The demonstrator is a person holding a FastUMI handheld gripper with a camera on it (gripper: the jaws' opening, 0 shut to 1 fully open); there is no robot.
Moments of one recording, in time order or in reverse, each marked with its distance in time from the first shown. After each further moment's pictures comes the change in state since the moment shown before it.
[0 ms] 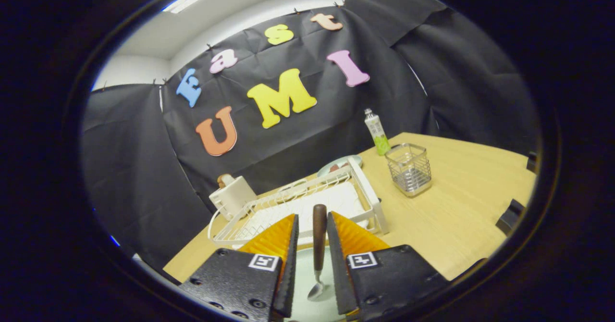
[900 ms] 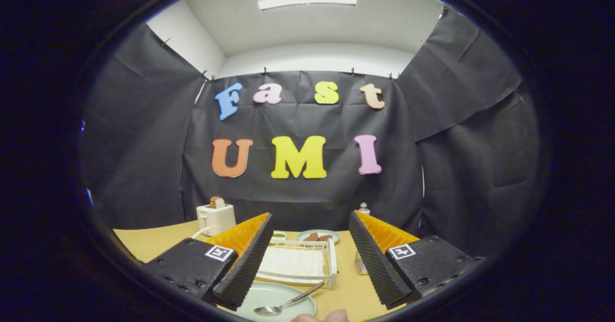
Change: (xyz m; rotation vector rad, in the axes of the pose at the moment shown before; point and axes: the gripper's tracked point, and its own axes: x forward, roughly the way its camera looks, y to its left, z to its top) arm -0.084 0.021 0.100 -0.373 -0.318 -0.046
